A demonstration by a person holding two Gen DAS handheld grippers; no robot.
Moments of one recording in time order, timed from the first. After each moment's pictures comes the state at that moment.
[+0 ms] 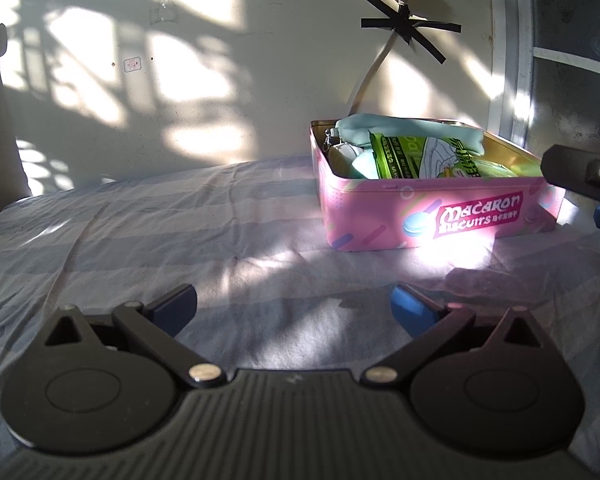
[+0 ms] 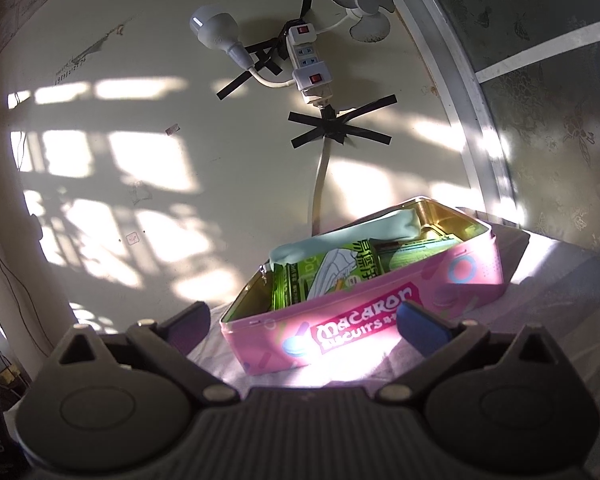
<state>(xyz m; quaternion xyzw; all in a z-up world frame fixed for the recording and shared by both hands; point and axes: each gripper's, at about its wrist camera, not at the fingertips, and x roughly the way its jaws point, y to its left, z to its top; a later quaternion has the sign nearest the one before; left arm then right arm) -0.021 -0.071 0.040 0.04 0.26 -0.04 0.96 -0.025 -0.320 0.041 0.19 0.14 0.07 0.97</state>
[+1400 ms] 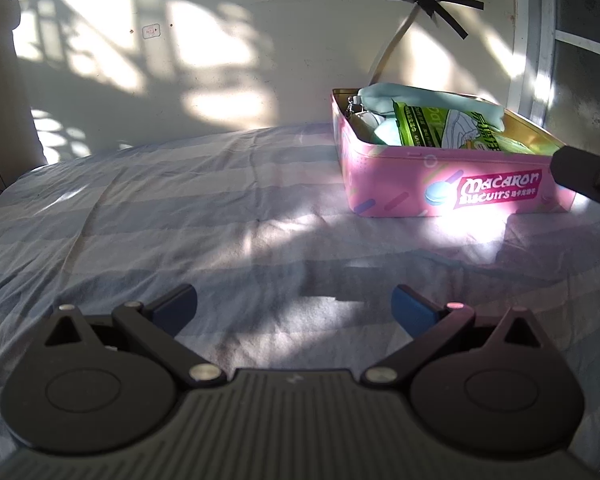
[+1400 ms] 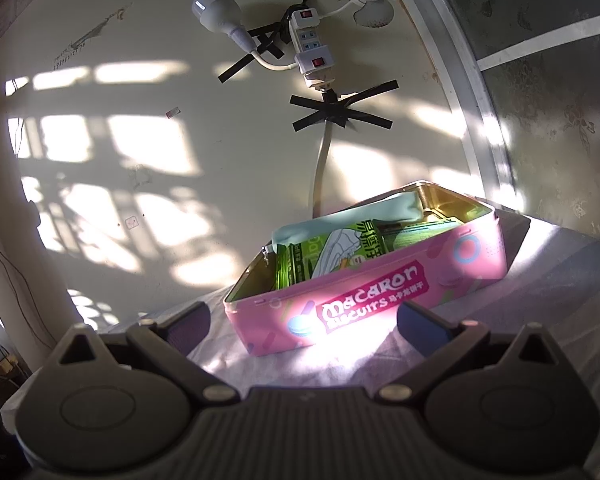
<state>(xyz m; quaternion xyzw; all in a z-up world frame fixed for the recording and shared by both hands) -0.023 -0.065 0.034 0.04 0.30 -0.01 0.95 -0.027 -0.308 0.035 0.19 0.16 0.07 0.97</state>
